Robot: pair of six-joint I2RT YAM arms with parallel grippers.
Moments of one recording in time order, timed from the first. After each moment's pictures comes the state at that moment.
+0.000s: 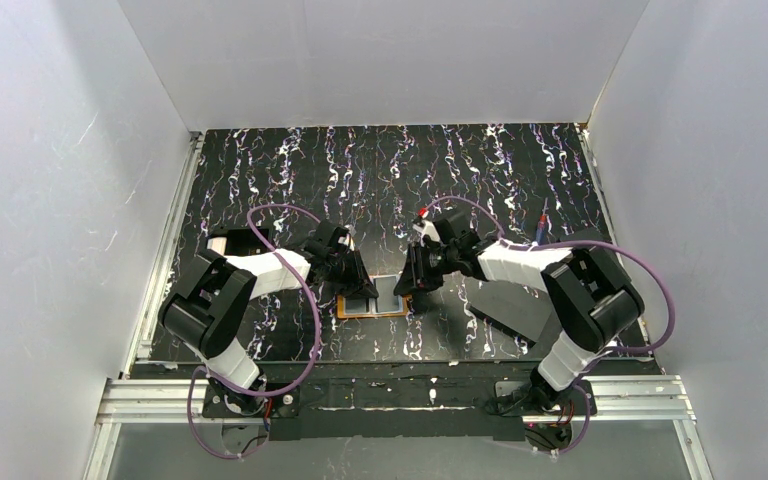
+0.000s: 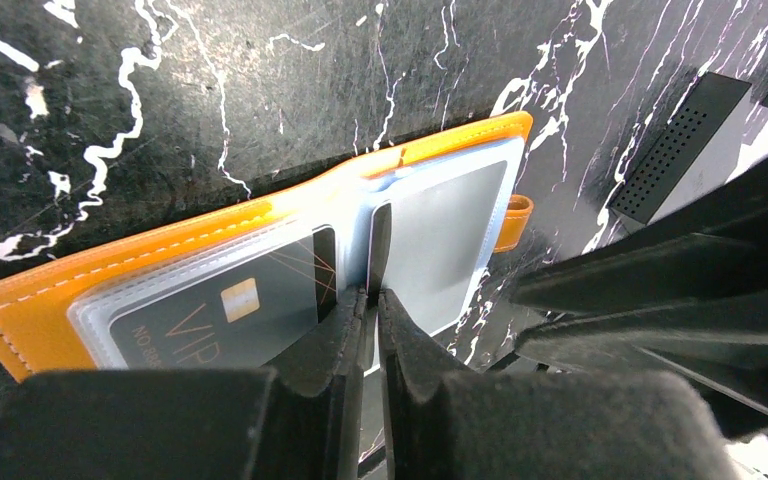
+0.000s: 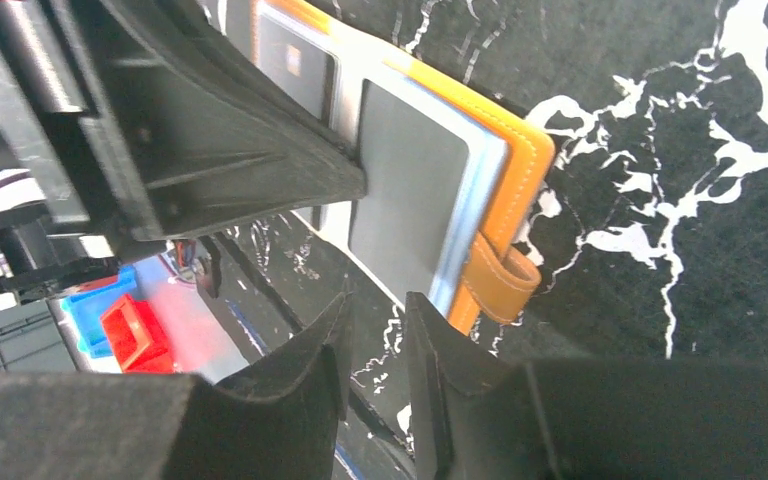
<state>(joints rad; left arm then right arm) -0.56 1.65 0.75 -0.12 0.38 -0.82 0.64 1.65 0.84 -0.05 -0.61 0.64</state>
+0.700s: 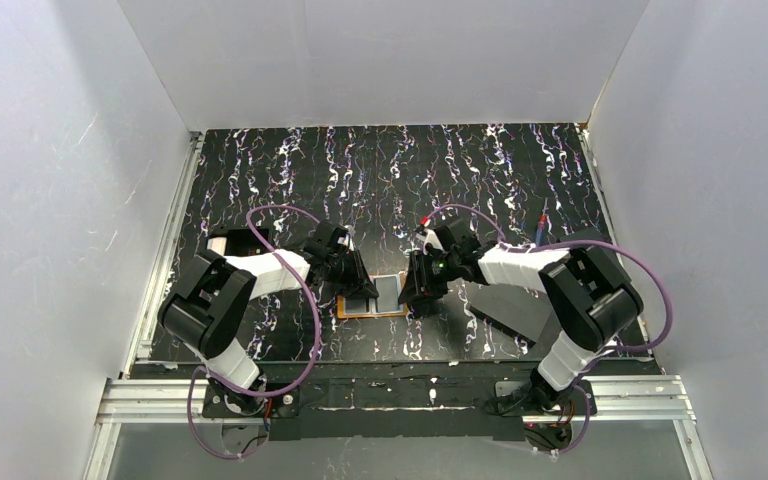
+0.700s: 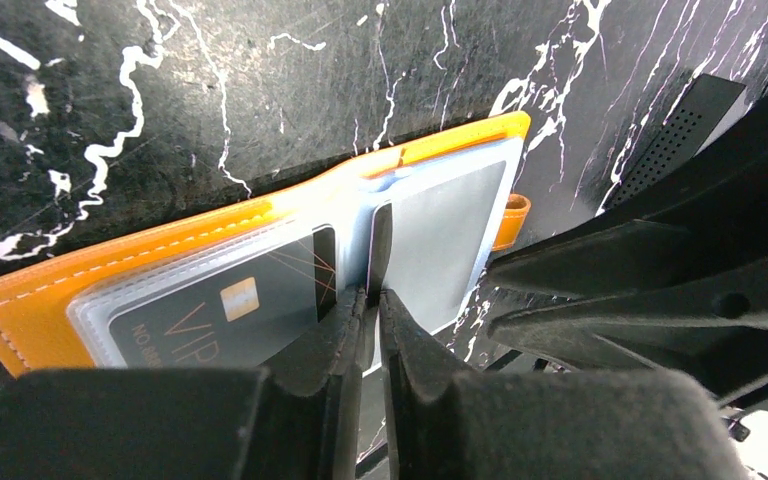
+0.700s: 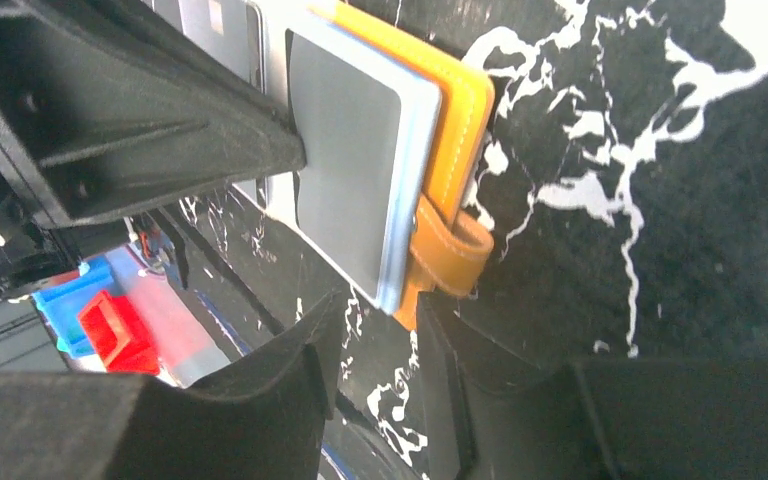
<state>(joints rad) -0.56 1.65 0.75 -0.11 0.39 -0.83 0.64 1.69 0.79 -0.06 -0.60 0.63</state>
